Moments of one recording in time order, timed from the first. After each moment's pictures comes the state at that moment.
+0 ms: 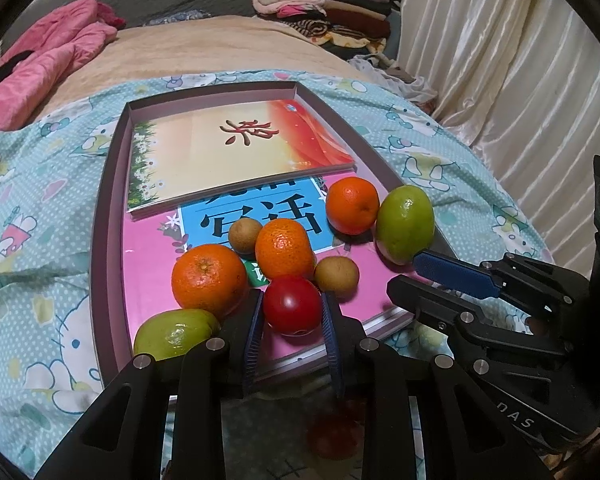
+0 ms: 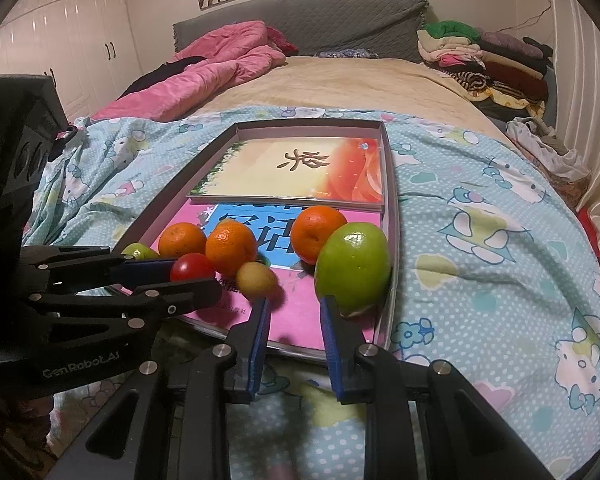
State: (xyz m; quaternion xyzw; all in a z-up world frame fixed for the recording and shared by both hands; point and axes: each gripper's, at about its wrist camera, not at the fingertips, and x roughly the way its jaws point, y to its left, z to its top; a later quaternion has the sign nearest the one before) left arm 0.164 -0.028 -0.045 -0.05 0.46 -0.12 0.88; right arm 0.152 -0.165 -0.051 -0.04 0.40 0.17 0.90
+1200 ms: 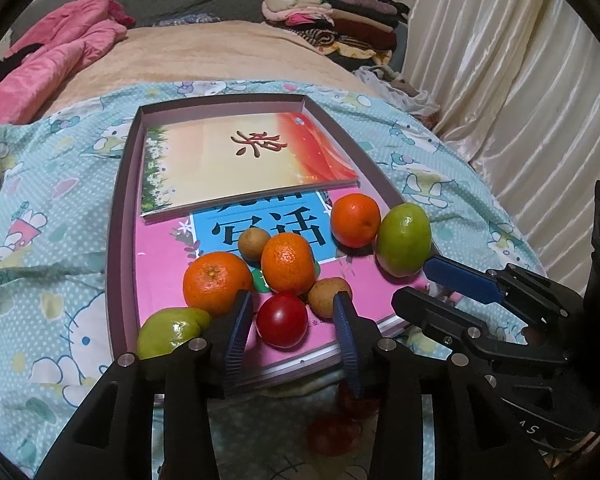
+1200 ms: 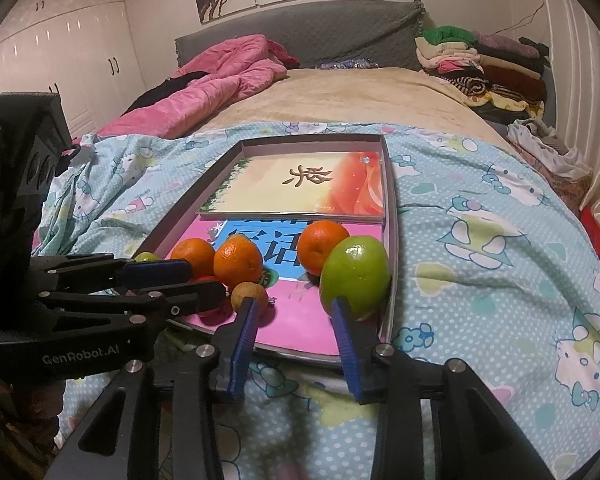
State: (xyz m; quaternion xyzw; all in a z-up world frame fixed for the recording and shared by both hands) left arm 0.161 -0.019 -0.036 -0.07 0.45 -0.11 0.88; right arm 0.146 -0.168 -0.043 -0.02 0.38 0.18 0.91
